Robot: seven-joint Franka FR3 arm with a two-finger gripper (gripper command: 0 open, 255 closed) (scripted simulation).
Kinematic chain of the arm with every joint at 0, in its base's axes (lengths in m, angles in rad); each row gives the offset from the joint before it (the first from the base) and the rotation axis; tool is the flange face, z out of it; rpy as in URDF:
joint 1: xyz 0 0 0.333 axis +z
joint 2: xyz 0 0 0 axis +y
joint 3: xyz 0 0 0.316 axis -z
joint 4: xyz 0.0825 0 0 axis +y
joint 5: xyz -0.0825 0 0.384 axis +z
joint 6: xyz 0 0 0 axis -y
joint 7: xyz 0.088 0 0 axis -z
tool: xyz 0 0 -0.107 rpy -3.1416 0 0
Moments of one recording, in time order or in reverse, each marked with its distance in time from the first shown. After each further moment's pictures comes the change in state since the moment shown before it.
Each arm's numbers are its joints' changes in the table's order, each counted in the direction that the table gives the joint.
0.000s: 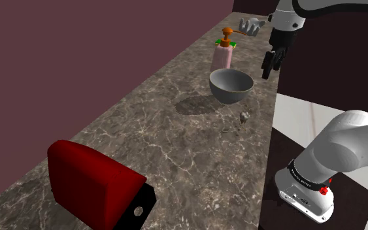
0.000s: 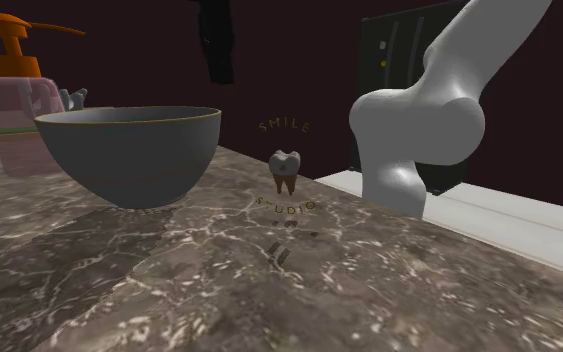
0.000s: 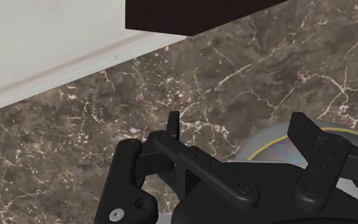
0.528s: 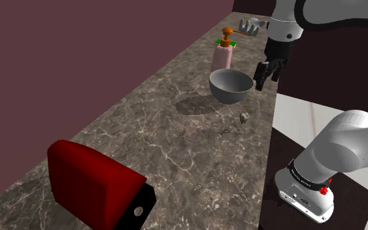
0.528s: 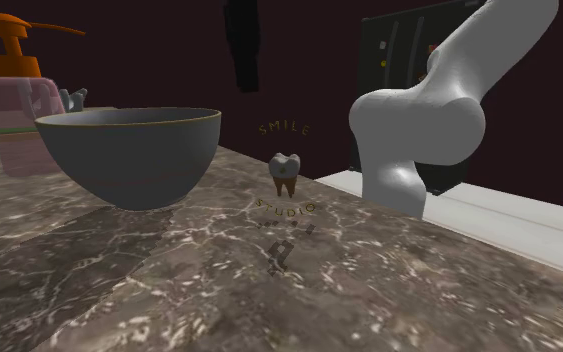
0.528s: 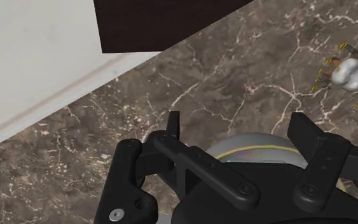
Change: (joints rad) arm 0.009 -0.103 -0.167 0.076 0.111 -0.023 0.266
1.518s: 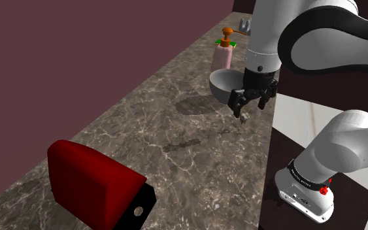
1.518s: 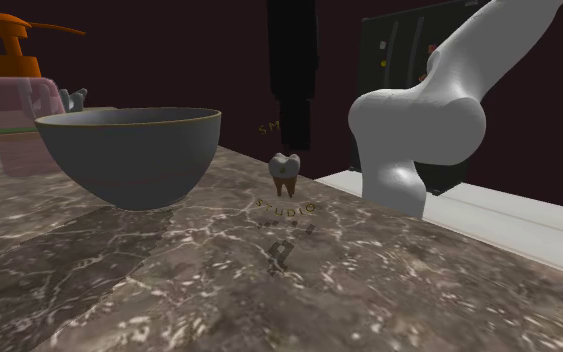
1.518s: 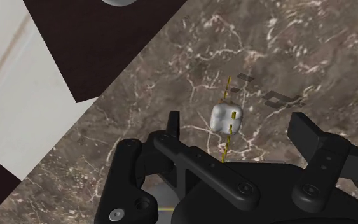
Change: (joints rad) arm 0.015 -0.013 -0.335 0.038 0.237 0.051 0.482
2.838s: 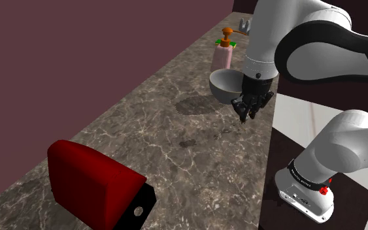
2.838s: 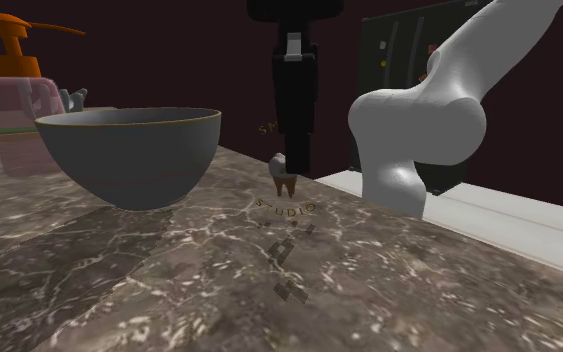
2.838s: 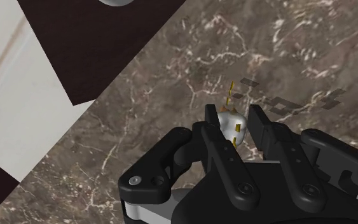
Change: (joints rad) arm 0.007 -0.009 -0.010 0.051 0.012 0.042 -0.002
